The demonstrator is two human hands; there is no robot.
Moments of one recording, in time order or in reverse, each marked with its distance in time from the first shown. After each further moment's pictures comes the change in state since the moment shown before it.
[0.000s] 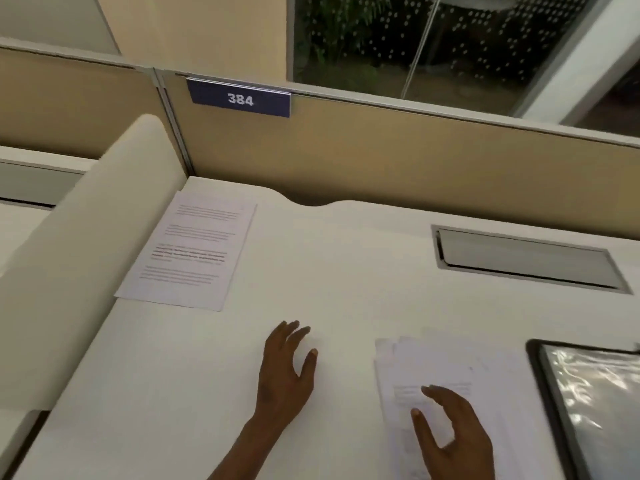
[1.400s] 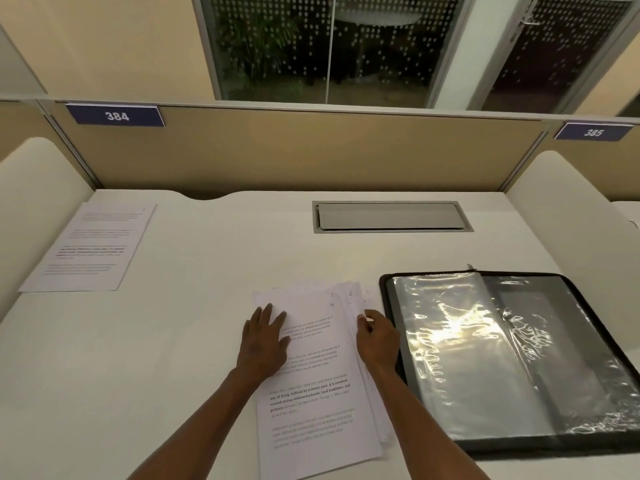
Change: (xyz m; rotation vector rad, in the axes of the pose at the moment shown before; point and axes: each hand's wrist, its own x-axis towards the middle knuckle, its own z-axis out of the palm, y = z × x) left_hand -0.087 0.120 0.153 0.559 -0.432 0.085; right_hand 0.036 0.141 -0.110 0.138 -0.023 0.422
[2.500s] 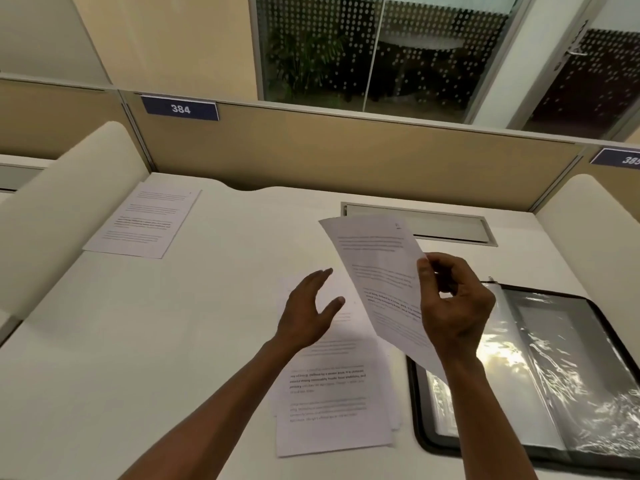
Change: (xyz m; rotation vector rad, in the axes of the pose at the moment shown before) left_hand -0.044 0.081 -0.070 -0.566 0.244 0.118; right_hand -0.051 -0.123 -0.138 0.225 0.236 -0.701
